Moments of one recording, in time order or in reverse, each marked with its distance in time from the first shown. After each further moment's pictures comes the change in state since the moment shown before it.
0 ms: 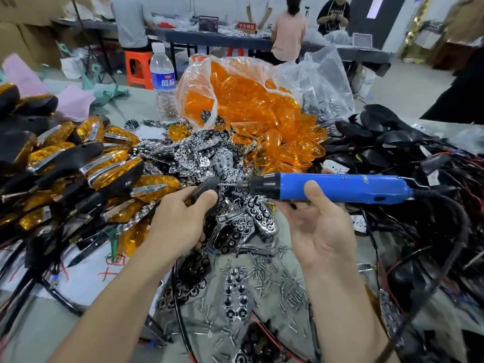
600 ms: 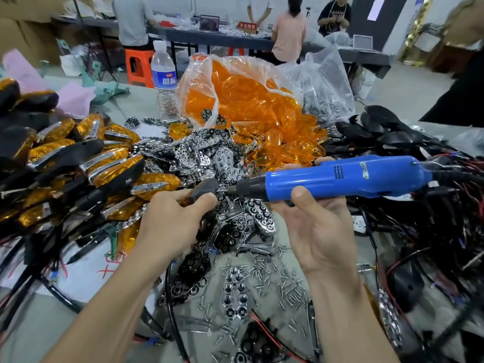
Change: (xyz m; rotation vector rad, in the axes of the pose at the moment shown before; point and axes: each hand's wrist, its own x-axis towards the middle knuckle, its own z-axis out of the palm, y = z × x) left_hand -0.011 0.008 -0.009 0.068 0.060 -0.036; right_hand -0.013 -0.004 0.004 -0.148 -0.415 -0.079
